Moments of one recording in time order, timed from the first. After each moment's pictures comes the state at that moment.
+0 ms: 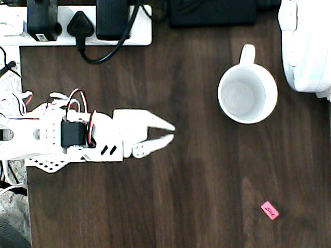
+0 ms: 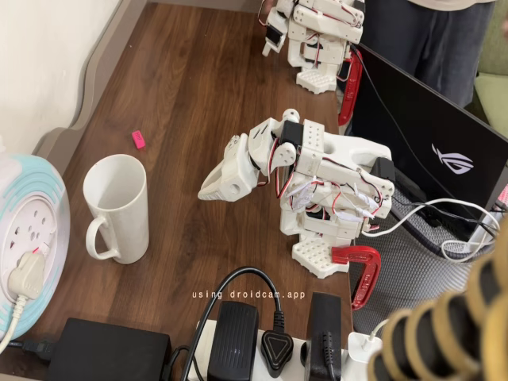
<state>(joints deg) 3.0 188.4 173.9 47.8 -86.0</state>
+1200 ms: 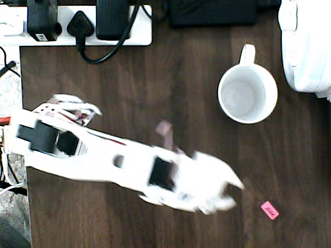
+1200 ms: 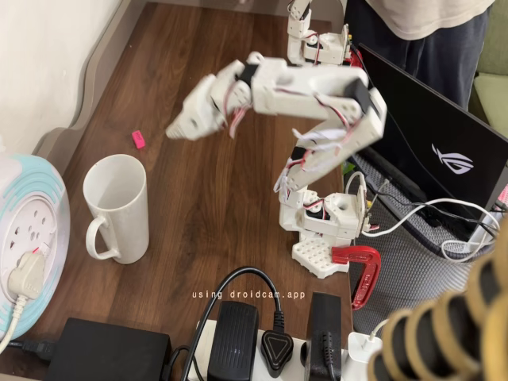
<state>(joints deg) 20.5 100.3 110.7 28.0 -73.8</state>
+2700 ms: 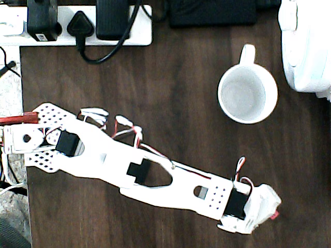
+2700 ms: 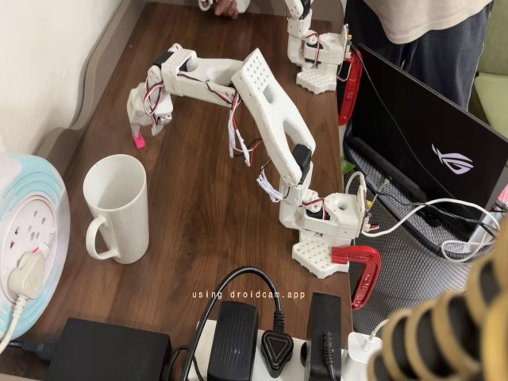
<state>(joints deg) 22.4 42.0 43.4 52.0 -54.7</state>
